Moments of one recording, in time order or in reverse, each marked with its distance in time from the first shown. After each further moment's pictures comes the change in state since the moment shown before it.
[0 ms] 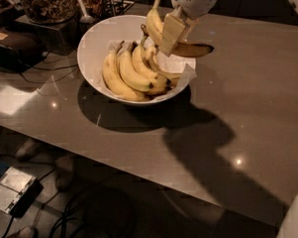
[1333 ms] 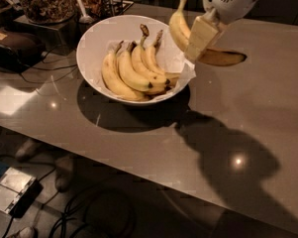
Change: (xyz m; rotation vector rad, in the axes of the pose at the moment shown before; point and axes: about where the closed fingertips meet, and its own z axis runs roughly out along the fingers) arm 0.057 0.011 -0.032 -0.002 0.003 0.054
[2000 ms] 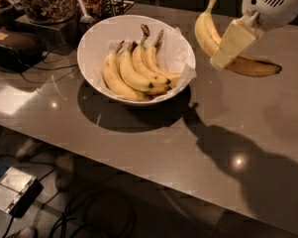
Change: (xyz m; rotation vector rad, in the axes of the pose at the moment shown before) arm 0.059 0.003 -0.032 -0.002 -0.050 0.072
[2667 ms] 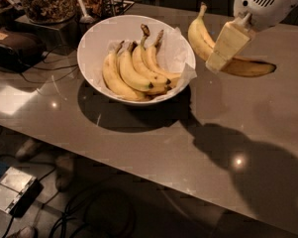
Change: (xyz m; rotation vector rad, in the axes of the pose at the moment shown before) arm -0.004 0.003 0.011 -0.057 0.058 -0.038
